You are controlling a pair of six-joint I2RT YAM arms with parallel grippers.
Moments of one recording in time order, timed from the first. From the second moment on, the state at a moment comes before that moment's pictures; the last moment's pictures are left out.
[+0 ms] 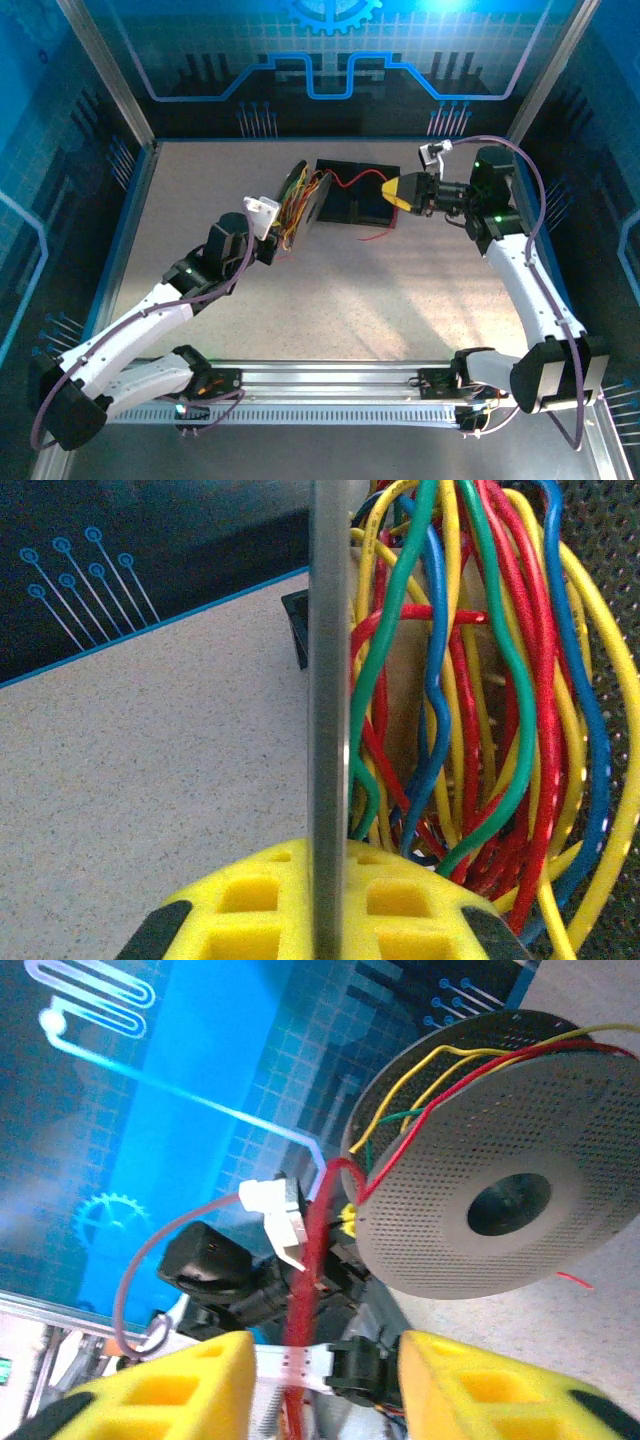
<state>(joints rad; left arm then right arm) -0.61 0.98 0.82 -0.28 -0.25 -0.01 0.09 1.22 1.10 -0.11 -1.23 0.91</state>
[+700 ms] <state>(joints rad) -0.62 0.99 0.83 -0.31 -0.26 -0.02 0.19 1.24 1.16 -0.13 -1.24 0.88</state>
